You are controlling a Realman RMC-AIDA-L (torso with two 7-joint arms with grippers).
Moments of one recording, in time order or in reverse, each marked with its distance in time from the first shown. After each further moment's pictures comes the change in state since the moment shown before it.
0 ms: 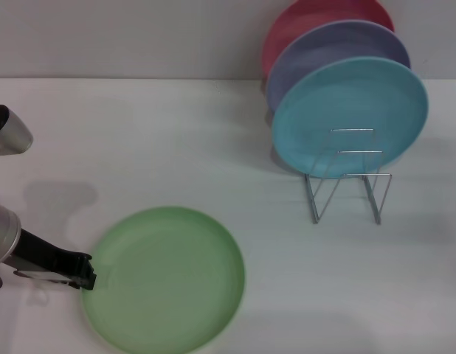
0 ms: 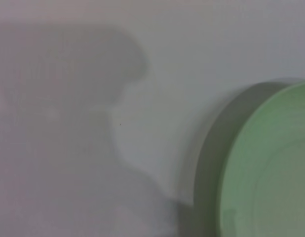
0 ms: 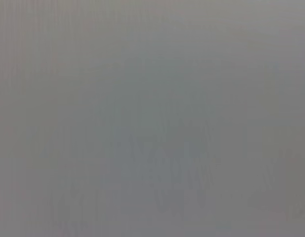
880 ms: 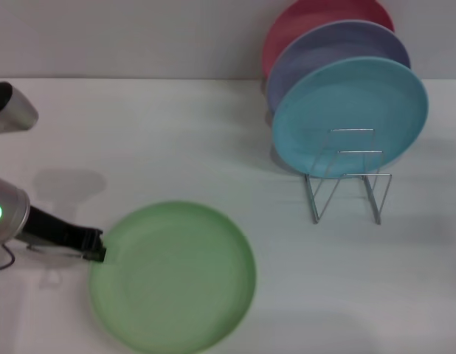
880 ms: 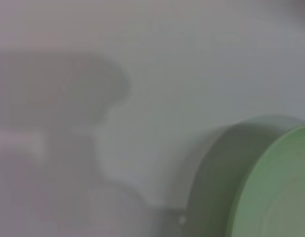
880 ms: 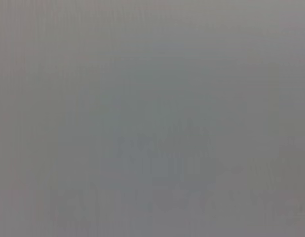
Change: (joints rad) left arm -0.028 0.001 -0.015 0.004 -0.033 0.034 0.011; right arm -0.003 0.003 0.000 0.000 -0.002 0.000 0.005
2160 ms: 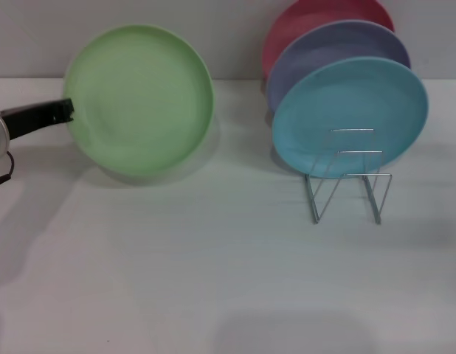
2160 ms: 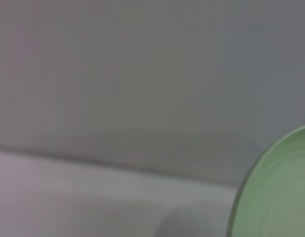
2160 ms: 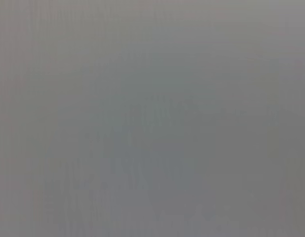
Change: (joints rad) left arm 0.149 -0.004 0.081 -0.113 -0.307 0.955 0.219; right arm -0.015 0.005 0.000 0.001 0.001 0.002 0.002
